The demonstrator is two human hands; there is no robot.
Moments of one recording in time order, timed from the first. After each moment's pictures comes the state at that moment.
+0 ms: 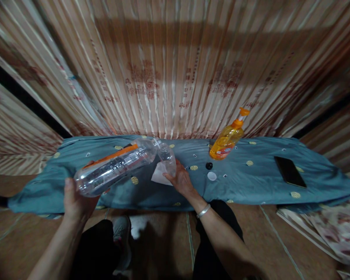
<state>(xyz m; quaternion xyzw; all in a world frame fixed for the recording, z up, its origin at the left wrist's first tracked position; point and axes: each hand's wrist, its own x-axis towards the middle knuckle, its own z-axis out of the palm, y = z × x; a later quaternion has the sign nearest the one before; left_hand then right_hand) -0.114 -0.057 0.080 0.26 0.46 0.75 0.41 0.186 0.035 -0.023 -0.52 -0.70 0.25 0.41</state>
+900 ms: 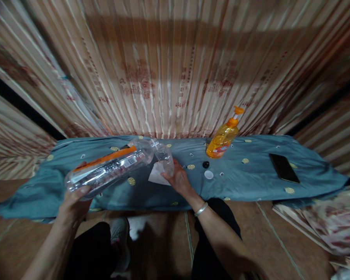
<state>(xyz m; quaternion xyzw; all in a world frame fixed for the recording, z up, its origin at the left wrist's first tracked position) -0.122 -0.061 0.078 0.29 0.49 0.72 0.41 0.187 0.034 -0.020 -0.53 -0.70 0.25 0.40</state>
